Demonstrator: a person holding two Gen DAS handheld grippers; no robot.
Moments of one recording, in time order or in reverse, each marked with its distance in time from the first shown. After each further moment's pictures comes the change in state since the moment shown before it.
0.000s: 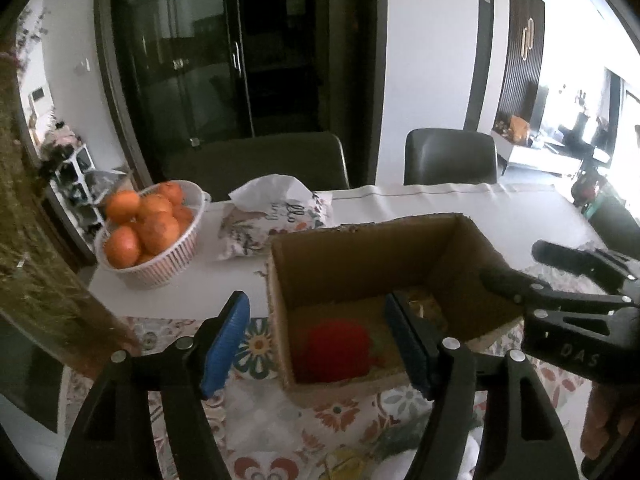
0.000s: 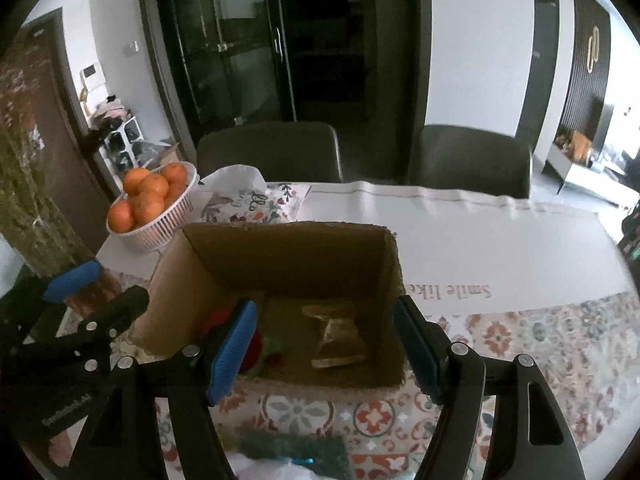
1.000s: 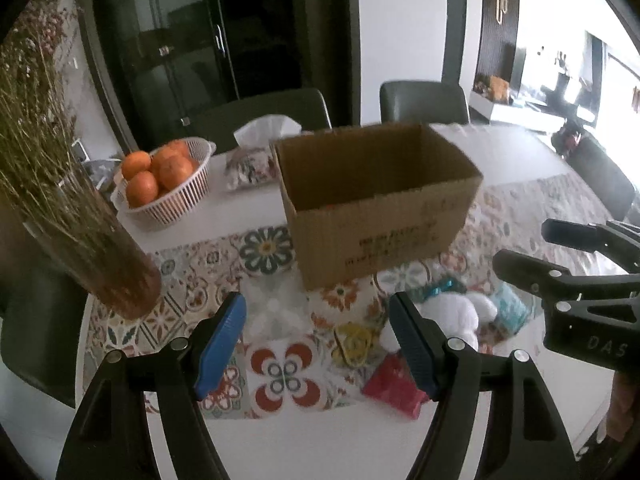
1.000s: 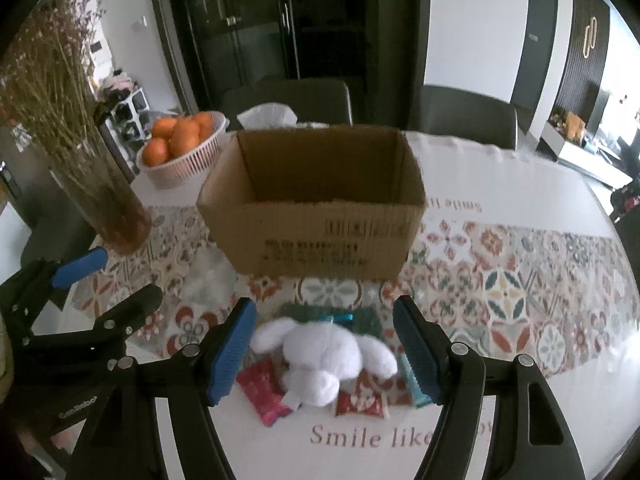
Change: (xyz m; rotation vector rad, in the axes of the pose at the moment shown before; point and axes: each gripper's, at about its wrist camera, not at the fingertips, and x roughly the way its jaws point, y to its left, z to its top) left arm -0.073 0.007 -0.100 0.094 0.111 -0.038; right arm -0.072 0.039 -0.101 0.009 0.112 -0.009
